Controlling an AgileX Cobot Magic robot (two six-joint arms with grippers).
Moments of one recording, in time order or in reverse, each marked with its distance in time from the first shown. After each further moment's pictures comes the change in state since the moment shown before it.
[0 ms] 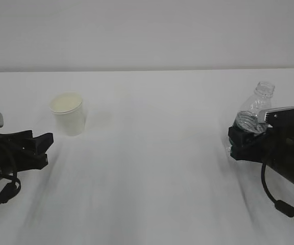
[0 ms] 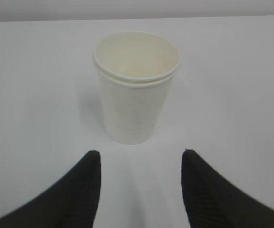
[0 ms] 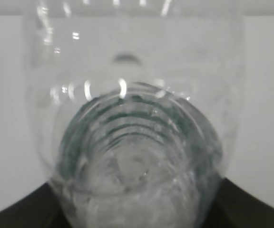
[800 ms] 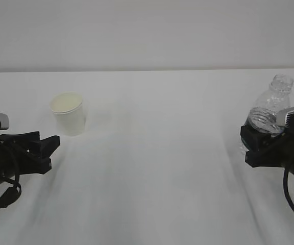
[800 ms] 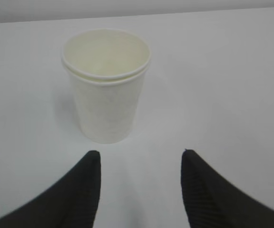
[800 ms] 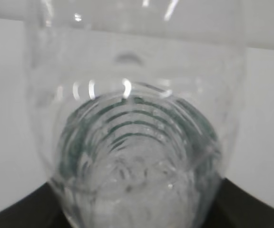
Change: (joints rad) left arm 0.000 0.000 0.000 0.073 0.000 0.000; right arm 0.000 -0.219 0.173 -0.008 0.016 -0.083
